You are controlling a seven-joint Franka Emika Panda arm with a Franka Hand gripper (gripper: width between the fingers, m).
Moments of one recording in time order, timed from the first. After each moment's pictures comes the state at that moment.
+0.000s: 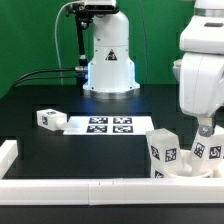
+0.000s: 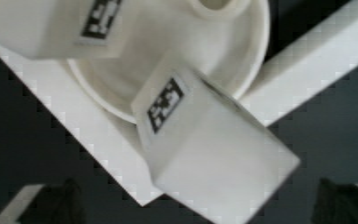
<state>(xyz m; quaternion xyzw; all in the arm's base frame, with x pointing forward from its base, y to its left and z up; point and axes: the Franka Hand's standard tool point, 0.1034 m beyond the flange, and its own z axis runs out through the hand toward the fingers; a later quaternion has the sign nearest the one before) 0.599 0.125 0.100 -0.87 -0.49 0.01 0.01</state>
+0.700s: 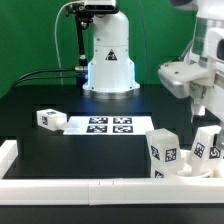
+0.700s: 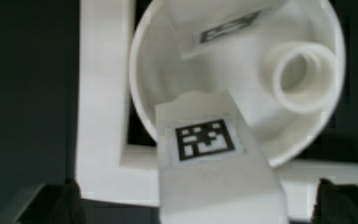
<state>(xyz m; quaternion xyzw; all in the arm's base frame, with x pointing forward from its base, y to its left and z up) 0.599 0.121 0.076 -0.63 -0.78 0.04 -0.02</state>
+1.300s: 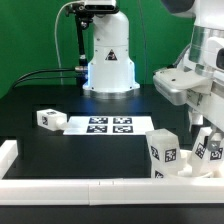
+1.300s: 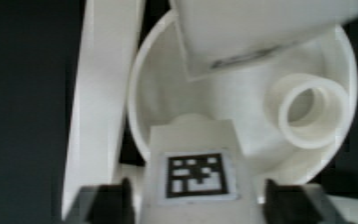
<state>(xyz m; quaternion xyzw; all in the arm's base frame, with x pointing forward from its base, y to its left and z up) 0.600 0.113 0.074 -0.64 -0.77 0.04 -0.02</state>
